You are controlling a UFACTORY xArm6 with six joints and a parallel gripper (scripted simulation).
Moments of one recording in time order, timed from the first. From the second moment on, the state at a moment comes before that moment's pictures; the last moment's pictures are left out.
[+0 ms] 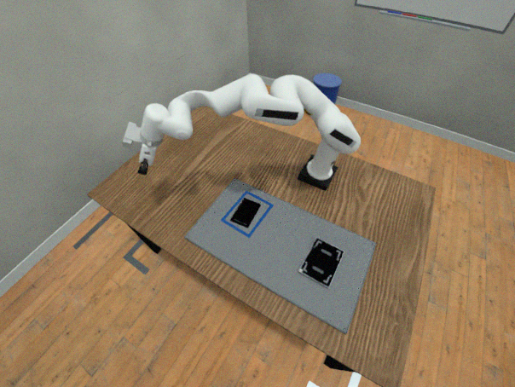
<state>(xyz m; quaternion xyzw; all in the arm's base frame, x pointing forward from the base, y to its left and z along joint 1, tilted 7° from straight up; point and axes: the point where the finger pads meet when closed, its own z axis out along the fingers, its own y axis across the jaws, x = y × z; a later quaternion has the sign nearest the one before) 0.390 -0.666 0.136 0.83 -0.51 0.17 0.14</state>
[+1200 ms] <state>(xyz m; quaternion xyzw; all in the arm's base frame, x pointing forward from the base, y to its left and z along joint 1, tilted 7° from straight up) 0.410 -0.548 0.107 0.92 -0.38 0.11 0.09</state>
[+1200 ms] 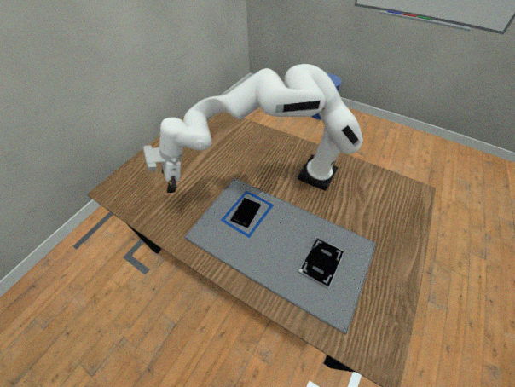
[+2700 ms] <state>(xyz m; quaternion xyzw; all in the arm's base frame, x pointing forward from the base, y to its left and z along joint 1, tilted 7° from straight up) 0.393 -0.400 0.076 0.98 -0.20 0.05 0.01</state>
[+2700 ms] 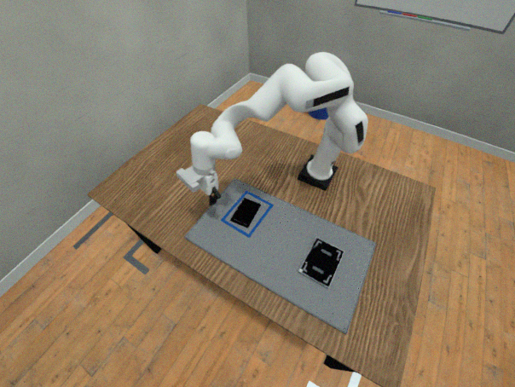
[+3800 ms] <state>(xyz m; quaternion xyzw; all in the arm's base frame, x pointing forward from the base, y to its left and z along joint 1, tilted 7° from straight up) 0.350 -0.286 0.053 1.00 -0.06 0.01 -0.05</state>
